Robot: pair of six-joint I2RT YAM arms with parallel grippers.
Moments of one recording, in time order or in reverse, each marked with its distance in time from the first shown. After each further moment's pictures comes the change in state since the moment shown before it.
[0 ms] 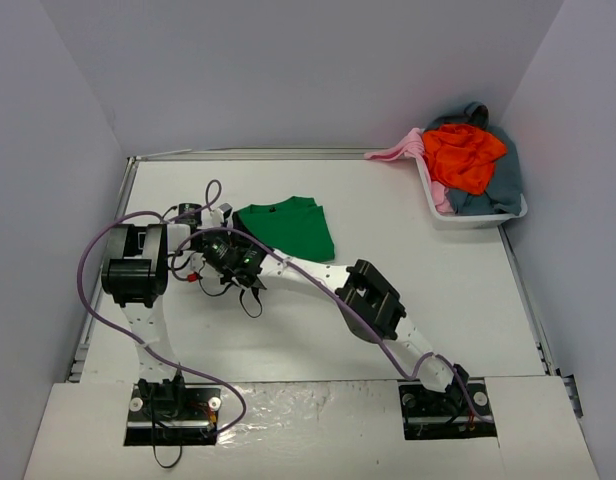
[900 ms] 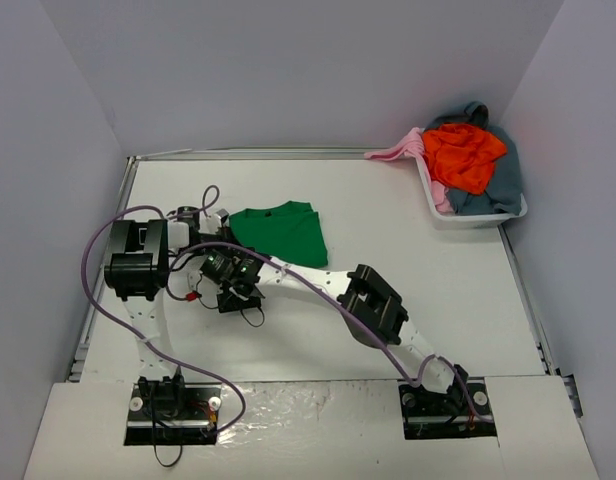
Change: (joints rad) left arm 0.024 0.068 0.045 -0.113 -0.074 0.093; right arm 0.051 -0.023 -0.021 -0.069 -0.052 -0.022
